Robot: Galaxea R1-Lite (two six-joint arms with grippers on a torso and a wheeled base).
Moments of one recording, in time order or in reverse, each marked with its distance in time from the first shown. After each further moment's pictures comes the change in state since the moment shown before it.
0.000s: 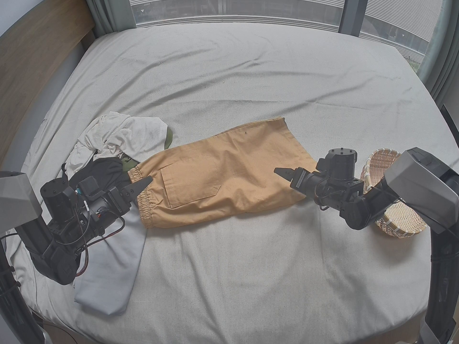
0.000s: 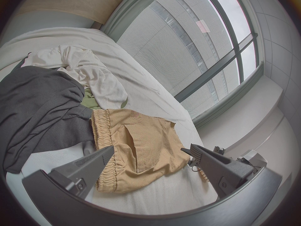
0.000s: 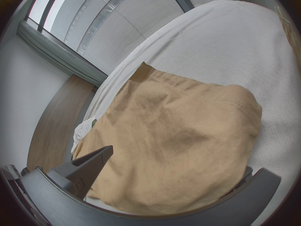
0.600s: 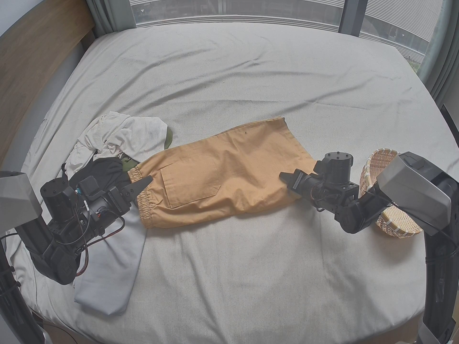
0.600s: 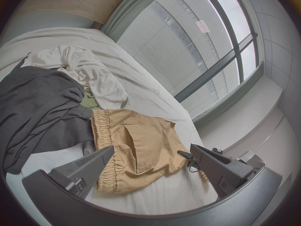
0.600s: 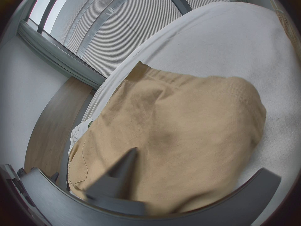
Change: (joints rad) left arm 0.000 0.000 -0.001 0.000 0.000 0.000; right arm 0.008 0.038 -0.013 -0.033 -0.036 0.011
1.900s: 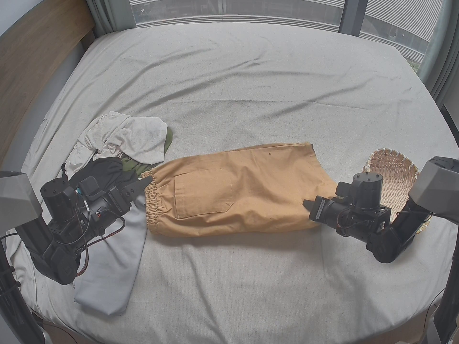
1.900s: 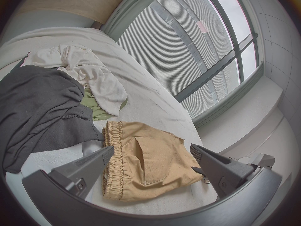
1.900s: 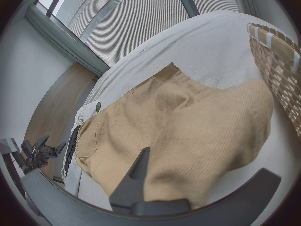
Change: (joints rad) left arm -0.001 0.003 0.000 0.000 -0.002 -0.003; right arm 0.010 -0.270 0.558 -0.214 -0.012 -0.134
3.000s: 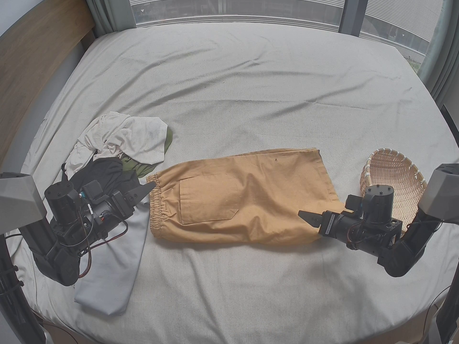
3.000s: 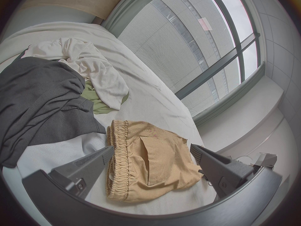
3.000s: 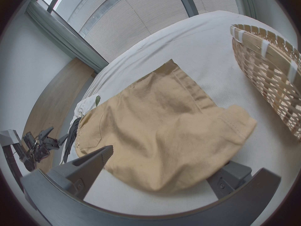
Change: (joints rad) left arm -0.006 0.028 0.001 -0.001 -0.012 0.000; right arm 0.000 -0.061 0.172 -0.049 -0.010 -0.021
